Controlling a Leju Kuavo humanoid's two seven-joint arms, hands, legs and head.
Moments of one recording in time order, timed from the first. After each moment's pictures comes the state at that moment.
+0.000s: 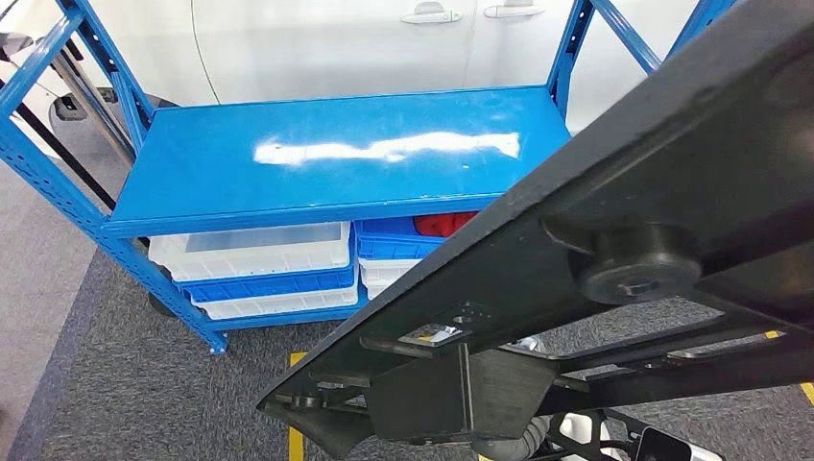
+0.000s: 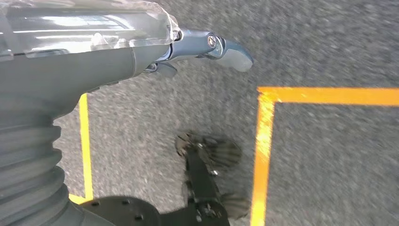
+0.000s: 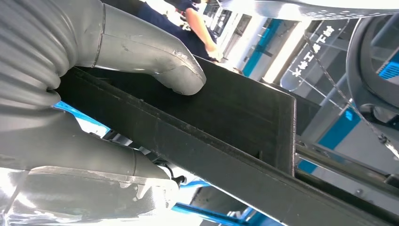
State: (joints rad) left arm -0.10 -0.07 1.27 -0.22 -0.95 0.00 -0.17; right arm -0.13 -0.07 0.49 -2.02 -0.10 0.43 -0.66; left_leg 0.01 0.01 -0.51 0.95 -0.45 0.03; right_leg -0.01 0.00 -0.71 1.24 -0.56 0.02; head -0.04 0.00
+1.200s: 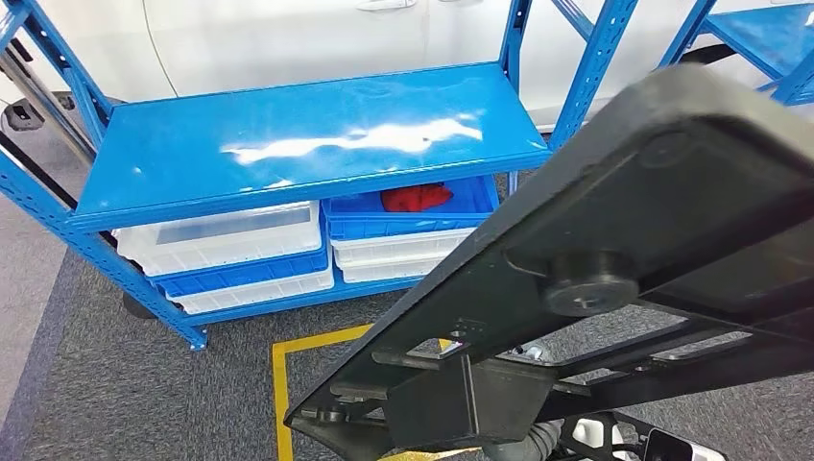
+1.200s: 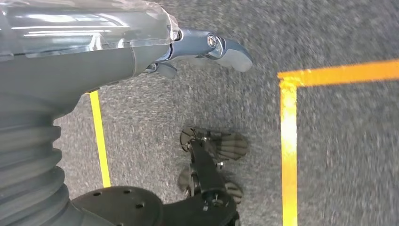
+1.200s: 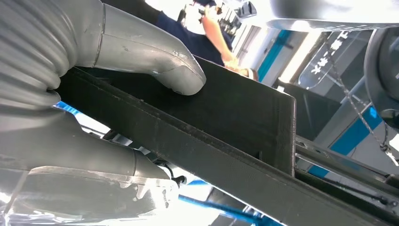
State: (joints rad) left arm -0.10 -0.08 1.26 -0.22 -0.96 0.00 -0.17; right arm -0.06 -0.09 0.42 -2.01 -0.07 0.52 -0.66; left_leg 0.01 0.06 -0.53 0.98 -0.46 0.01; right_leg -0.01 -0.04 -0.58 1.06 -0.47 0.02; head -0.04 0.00
